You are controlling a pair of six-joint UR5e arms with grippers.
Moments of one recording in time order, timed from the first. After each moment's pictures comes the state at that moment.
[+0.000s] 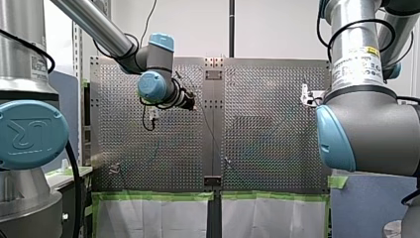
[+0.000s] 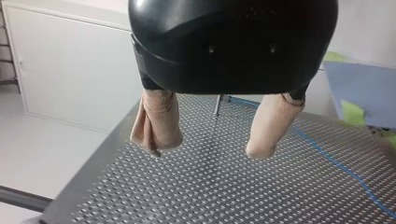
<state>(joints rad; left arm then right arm) -0.68 -1.53 -2.16 -2.65 -1.92 -1.80 1.51 -1.05 1.45 -0.42 1.06 1.63</state>
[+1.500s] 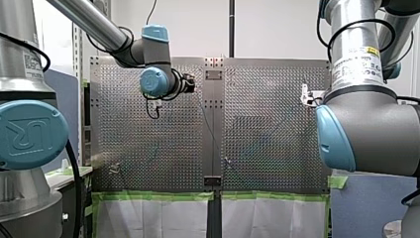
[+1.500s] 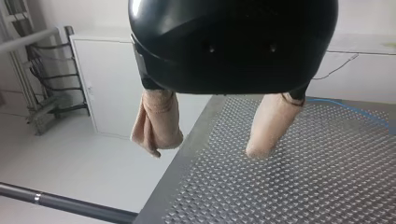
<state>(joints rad) -0.68 -1.46 -2.17 -2.51 -1.95 -1.77 1.51 -1.05 1.45 -0.42 1.06 1.63</state>
